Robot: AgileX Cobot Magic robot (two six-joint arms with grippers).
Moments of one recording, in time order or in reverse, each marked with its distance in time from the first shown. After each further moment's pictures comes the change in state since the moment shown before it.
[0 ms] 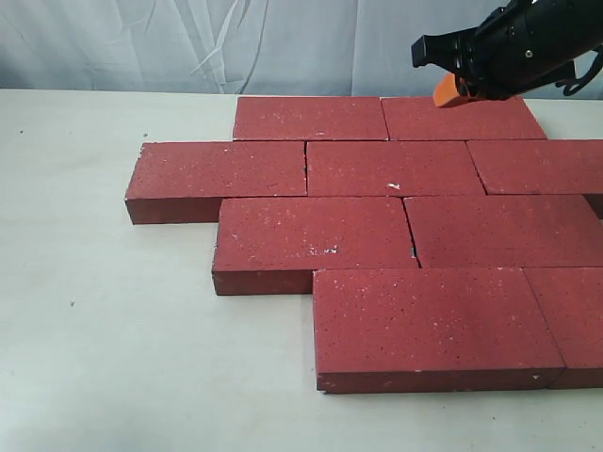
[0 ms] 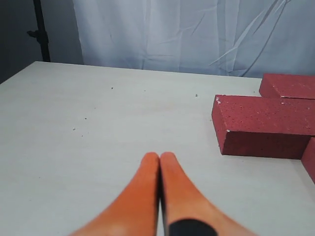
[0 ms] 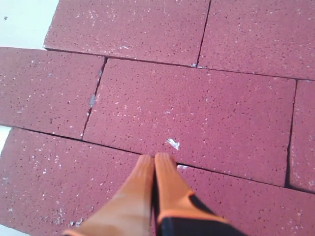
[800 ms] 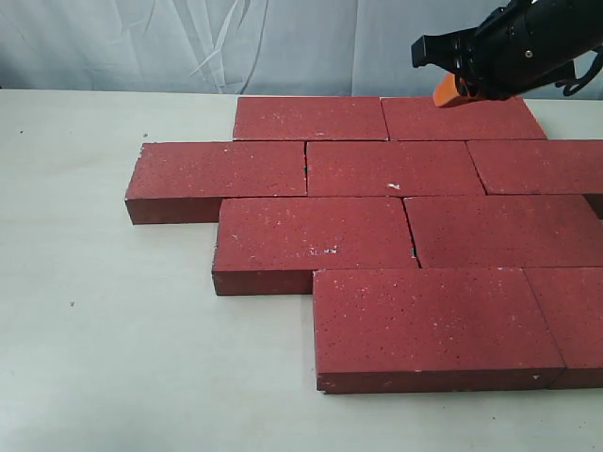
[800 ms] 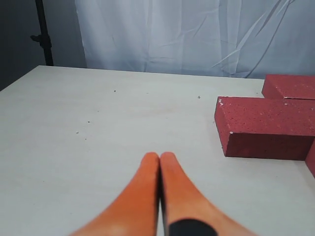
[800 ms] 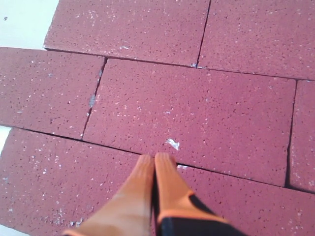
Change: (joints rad) left arm 0.000 0.000 0.000 0.024 -0.009 -0.011; right arm 0.000 0.000 0.000 0.000 0.000 0.000
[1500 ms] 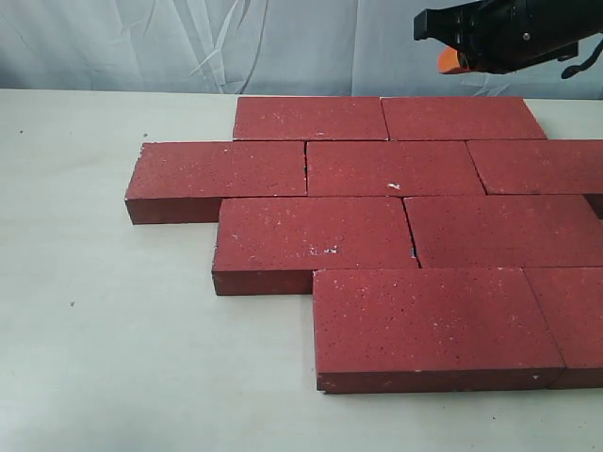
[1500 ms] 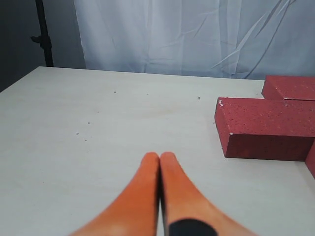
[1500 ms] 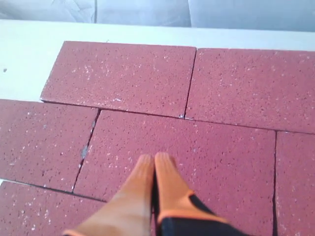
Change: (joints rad) left arm 0.000 0.000 0.000 0.000 -0.004 0.000; right arm 0.000 0.000 0.000 0.000 -0.172 0.000
